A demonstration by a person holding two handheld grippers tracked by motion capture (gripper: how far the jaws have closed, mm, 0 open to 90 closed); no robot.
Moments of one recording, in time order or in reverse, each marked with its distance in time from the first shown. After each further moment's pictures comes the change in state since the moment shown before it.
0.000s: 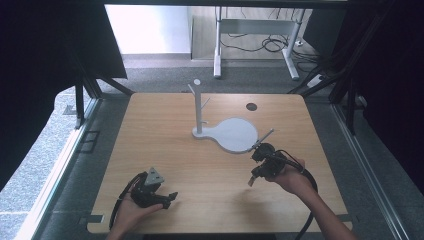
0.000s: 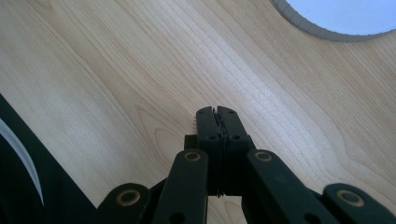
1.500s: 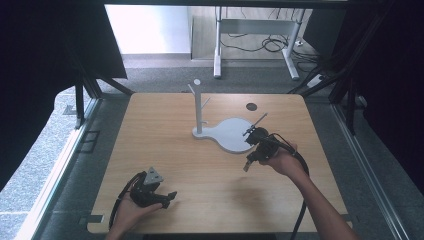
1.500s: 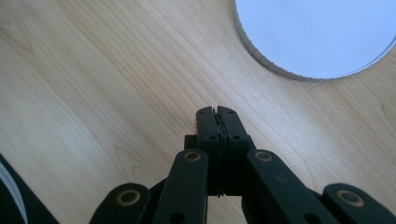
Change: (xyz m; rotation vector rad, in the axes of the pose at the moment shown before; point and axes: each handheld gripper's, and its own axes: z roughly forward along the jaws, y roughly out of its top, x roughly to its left) left arm 0.003 -0.001 -0.001 0.002 0.005 -0.002; right arm -0.025 0.040 0.004 -0.004 -0.010 0.013
